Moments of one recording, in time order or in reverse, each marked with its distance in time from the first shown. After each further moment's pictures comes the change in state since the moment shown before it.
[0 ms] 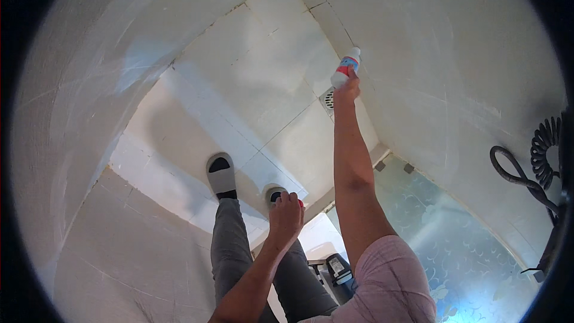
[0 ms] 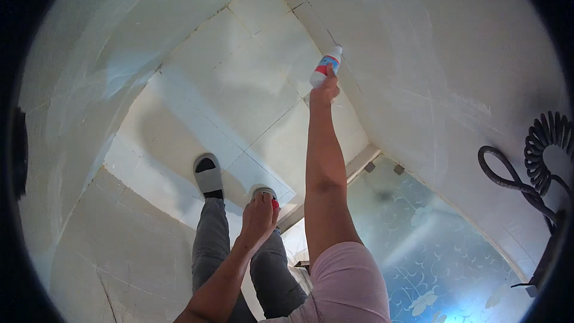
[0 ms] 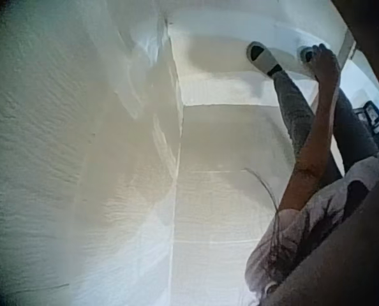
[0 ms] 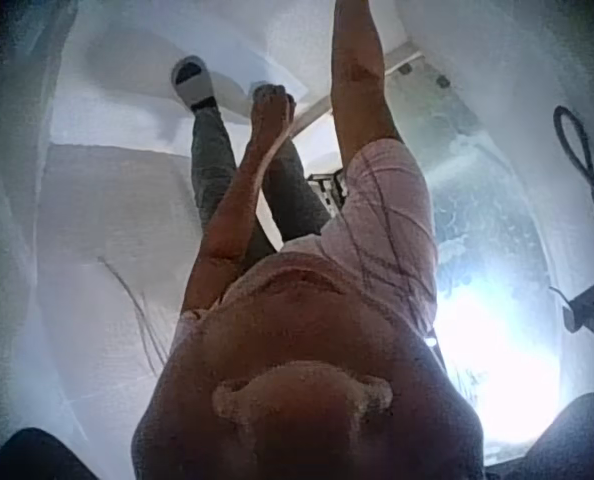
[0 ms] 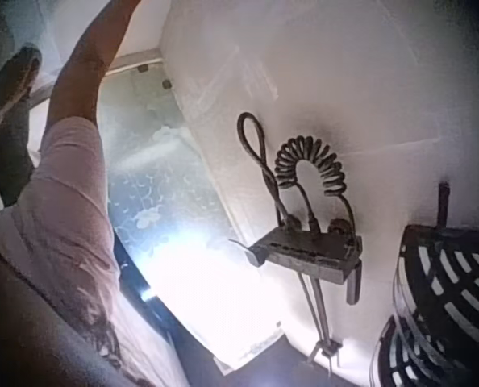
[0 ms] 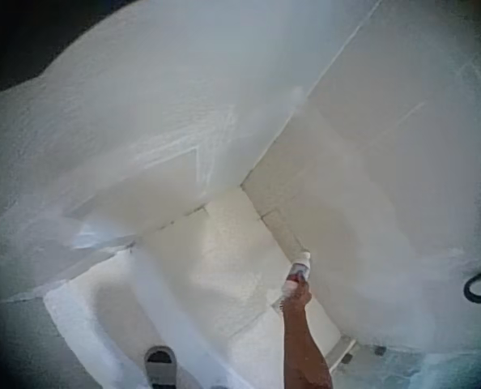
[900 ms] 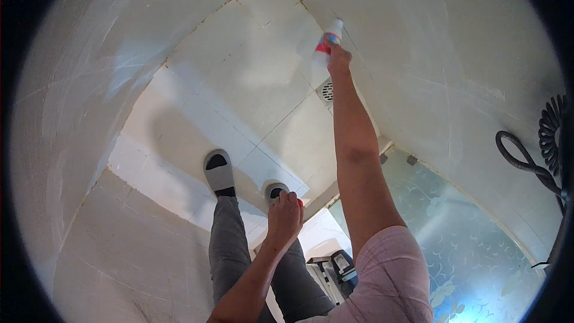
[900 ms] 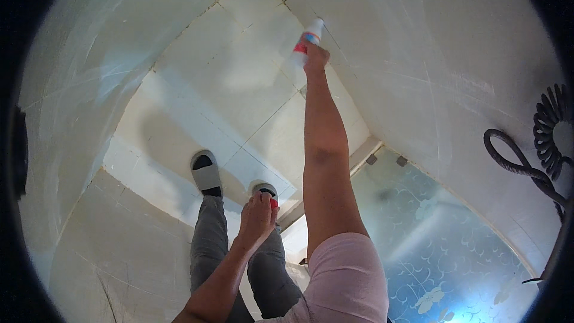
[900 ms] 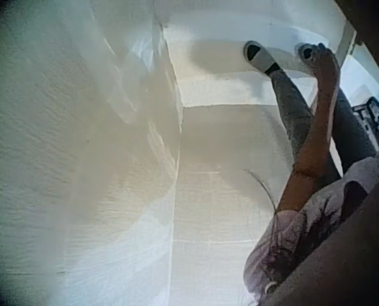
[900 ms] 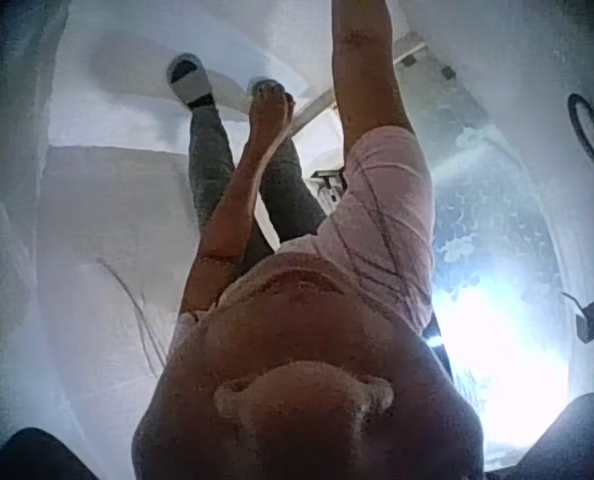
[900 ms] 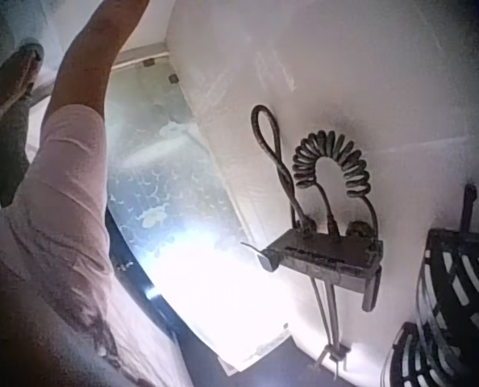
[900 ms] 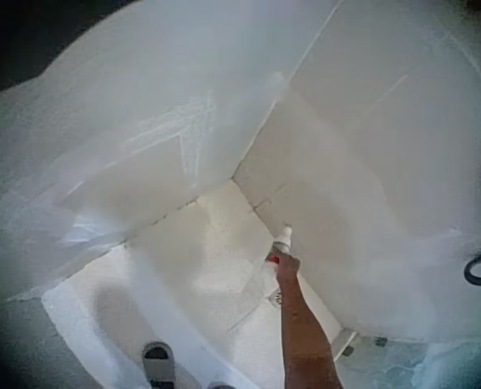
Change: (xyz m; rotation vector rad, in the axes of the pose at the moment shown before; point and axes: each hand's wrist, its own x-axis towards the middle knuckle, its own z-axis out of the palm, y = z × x) left_hand -0.010 0.005 0.012 0.013 0.017 0.057; right_hand 0.067 0.006 0.018 -0.639 -0.475 -0.254
